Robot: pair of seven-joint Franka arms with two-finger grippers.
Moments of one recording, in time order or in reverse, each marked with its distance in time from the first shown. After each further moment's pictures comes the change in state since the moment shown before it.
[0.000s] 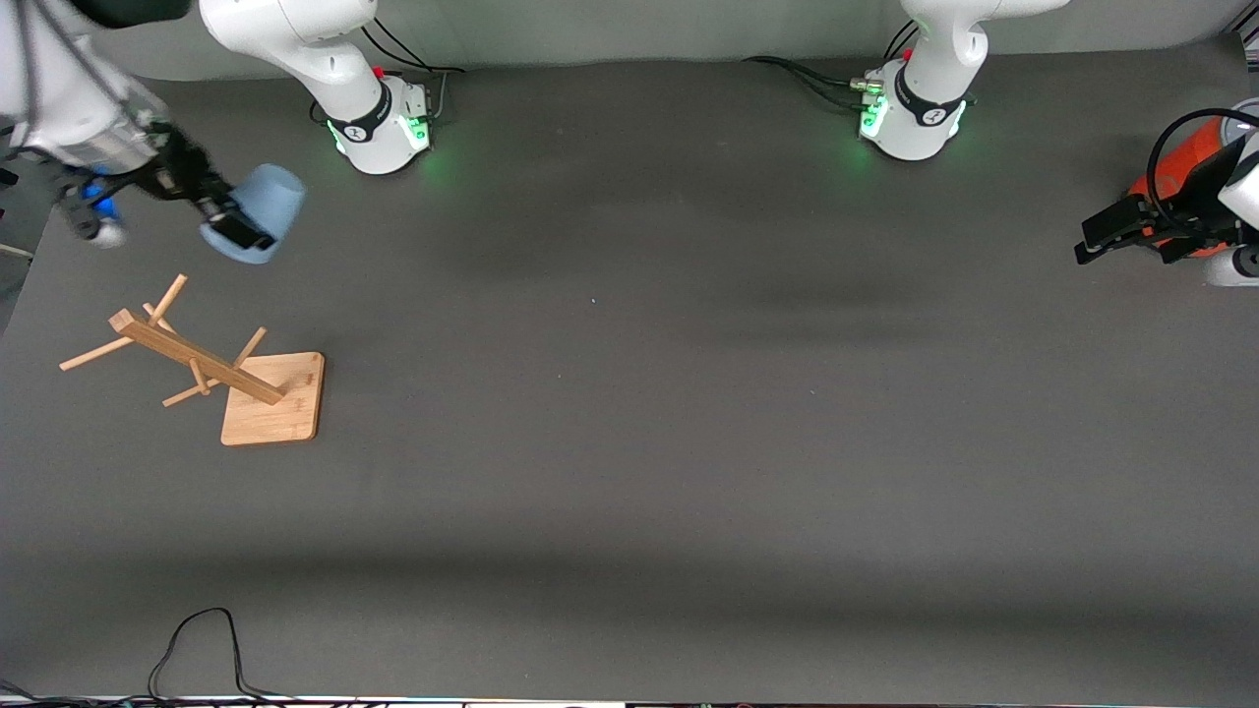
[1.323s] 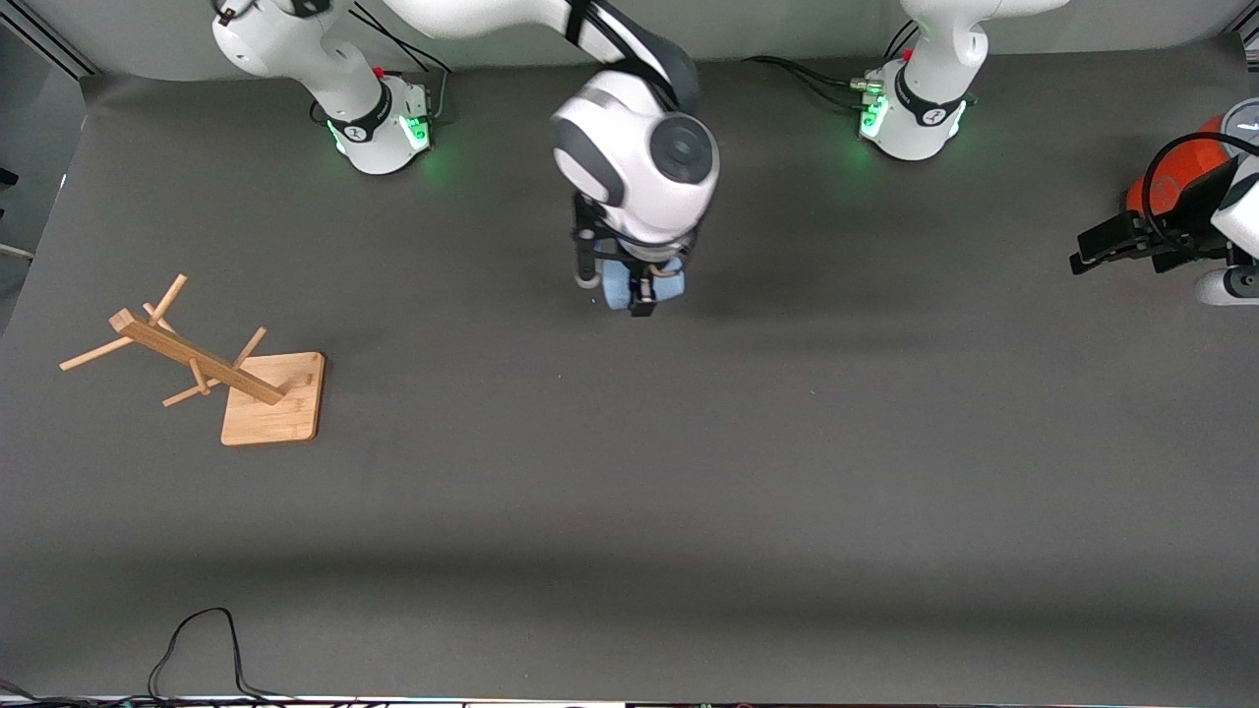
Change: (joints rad) left arm 0.008 0.031 0.000 -0.001 -0.009 0.005 0.000; right arm 0.647 1.087 0.005 0.854 0.007 0.066 1.241
